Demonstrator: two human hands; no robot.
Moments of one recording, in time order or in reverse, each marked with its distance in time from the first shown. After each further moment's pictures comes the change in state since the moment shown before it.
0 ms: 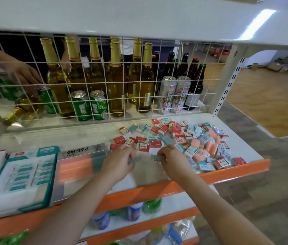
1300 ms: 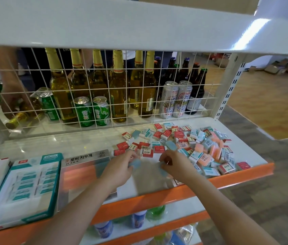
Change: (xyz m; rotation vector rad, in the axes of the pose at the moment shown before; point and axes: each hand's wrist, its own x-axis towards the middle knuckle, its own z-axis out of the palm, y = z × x) left_hand 0.000 -0.013 -0.004 -0.187 -0.036 -0.008; right_hand 0.006 -0.001 -0.006 0.132 -0.061 -0.004
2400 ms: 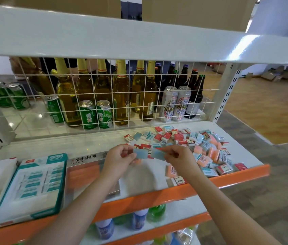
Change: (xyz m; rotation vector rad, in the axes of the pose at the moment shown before) left_hand -0.012 0.024 -0.022 -0.801 0.298 -0.164; right_hand -0.013 -0.016 -0.014 0.418 0.206 0.062
